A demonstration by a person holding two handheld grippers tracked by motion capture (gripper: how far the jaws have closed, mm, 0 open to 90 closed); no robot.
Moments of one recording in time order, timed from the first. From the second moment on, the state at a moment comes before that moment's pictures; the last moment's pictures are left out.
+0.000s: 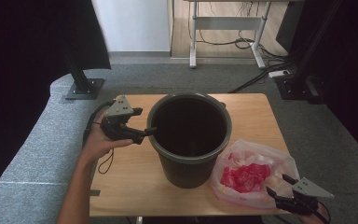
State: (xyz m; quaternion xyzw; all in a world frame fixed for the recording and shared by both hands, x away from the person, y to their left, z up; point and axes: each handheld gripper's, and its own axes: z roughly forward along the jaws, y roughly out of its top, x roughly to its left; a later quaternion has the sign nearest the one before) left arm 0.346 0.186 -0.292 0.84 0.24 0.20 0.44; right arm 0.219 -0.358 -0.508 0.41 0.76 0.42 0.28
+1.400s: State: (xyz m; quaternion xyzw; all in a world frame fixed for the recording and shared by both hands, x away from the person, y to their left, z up) left arm 0.438 0.156 -0.293 0.88 0.26 0.14 0.37; right arm 0.223 -0.356 -0.515 0.41 0.77 0.41 0.28
